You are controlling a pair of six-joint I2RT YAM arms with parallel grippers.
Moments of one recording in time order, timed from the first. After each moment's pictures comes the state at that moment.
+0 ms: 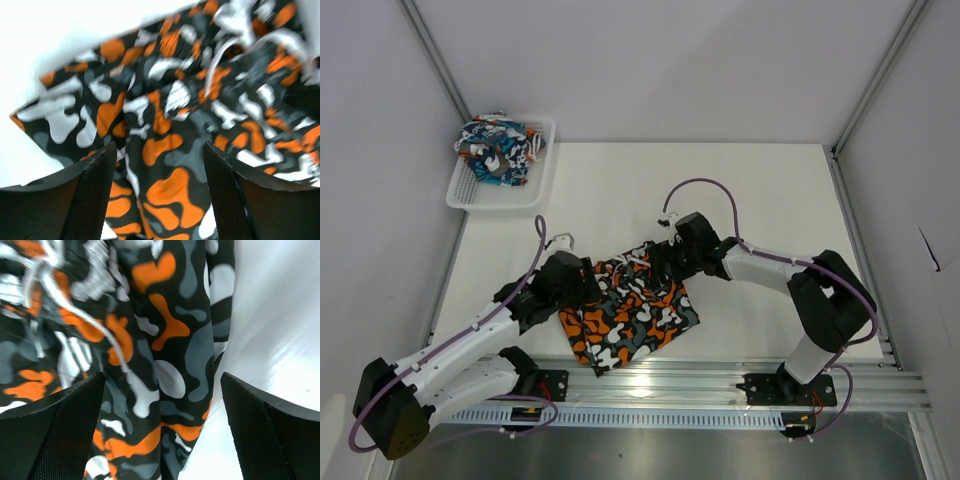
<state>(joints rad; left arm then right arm) -0.67 0.89 0.58 -0.53 -0.28 -0.73 0.70 1.64 0.95 -0.15 -0.20 0.27</state>
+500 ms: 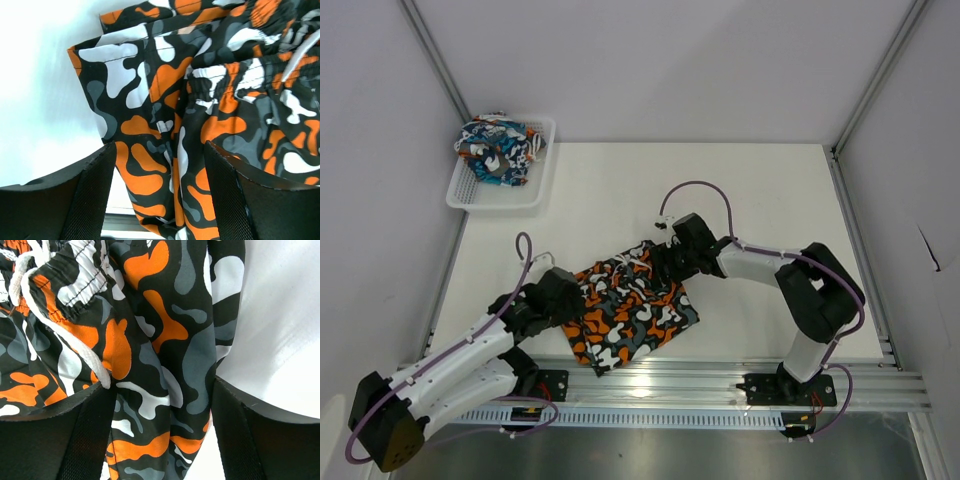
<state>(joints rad) -0.67 0.79 0.48 -0.71 -0.34 -0.95 0.69 1.74 0.96 -0.13 -0.26 0.26</state>
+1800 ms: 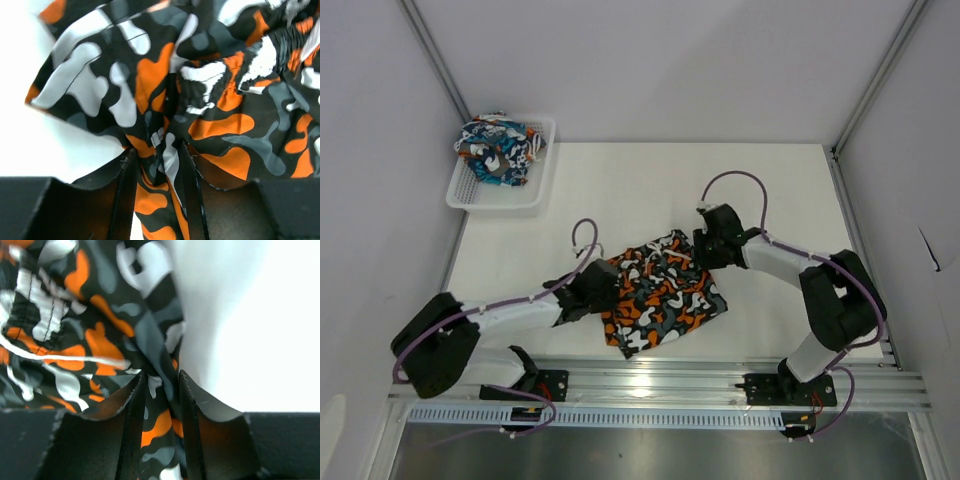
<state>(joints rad) -0.80 1.26 0.50 -0.21 -0.30 -0.86 0.53 1.65 0.94 -0.27 -0.06 0.33</state>
